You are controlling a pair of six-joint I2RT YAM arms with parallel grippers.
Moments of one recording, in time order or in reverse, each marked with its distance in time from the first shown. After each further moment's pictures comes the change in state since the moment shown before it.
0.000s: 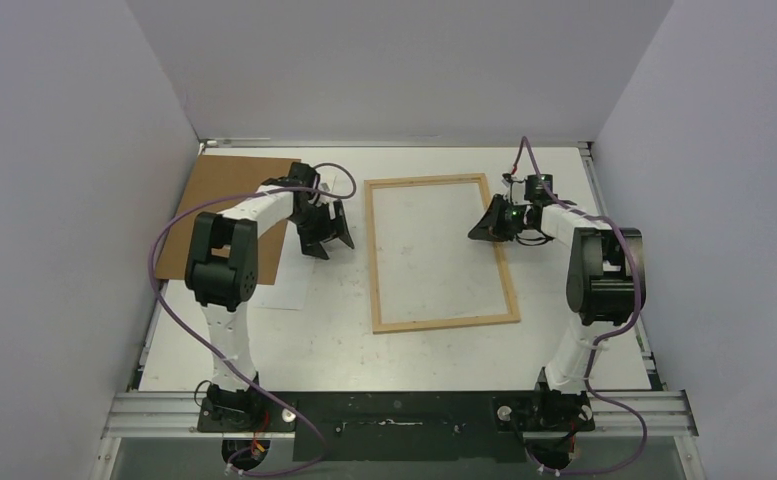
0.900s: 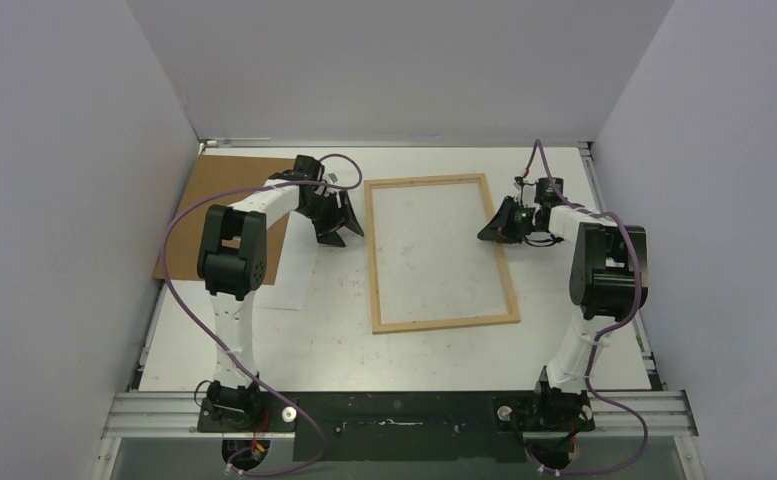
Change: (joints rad) left arm 0.000 0.135 0.149 0.053 0.138 -0.045; right arm -0.064 0.043 0.013 -0.001 -0.015 -0.026
